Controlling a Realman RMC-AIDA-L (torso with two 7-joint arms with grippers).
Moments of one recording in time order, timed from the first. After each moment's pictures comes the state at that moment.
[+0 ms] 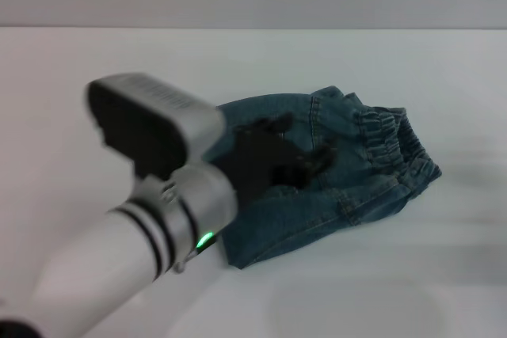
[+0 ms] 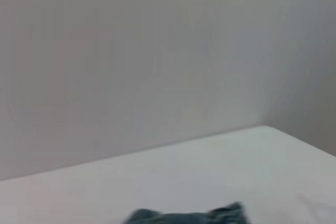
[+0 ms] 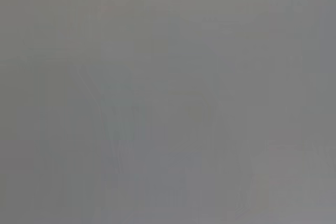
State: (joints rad) left arm -0.05 -2.05 -0.89 -1.49 2.28 -0.11 0.45; right arm 0.14 2.08 1.31 0.40 -2.76 -1.13 0.29
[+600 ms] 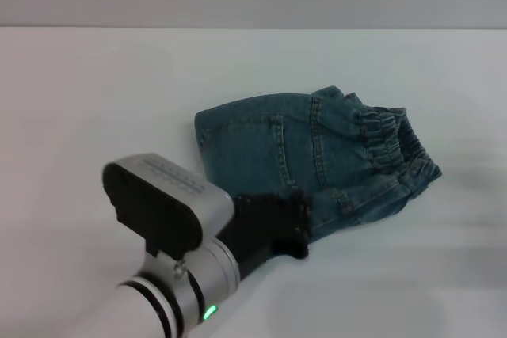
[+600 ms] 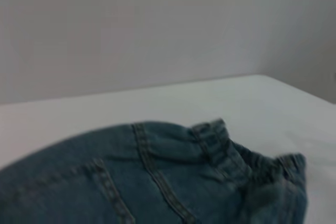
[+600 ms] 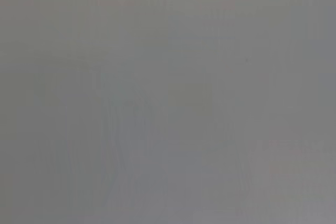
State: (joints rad) left arm 0.03 -2.05 -0.77 -1.40 2.28 0.00 0.48; right arm 0.13 2.08 1.30 0.39 -2.76 -1.13 0.29
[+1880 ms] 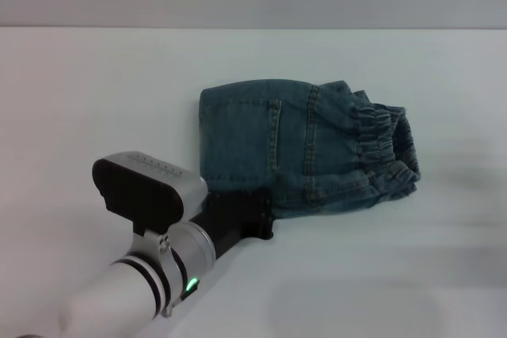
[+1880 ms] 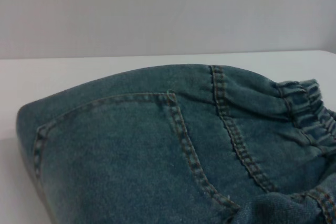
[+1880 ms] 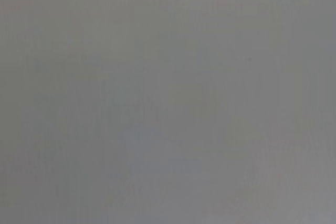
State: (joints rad) left arm -0.20 -2.06 -0.74 -1.04 2.24 0.17 0.27; right arm 0.13 2.08 1.29 0.40 -2.76 -1.13 0.29
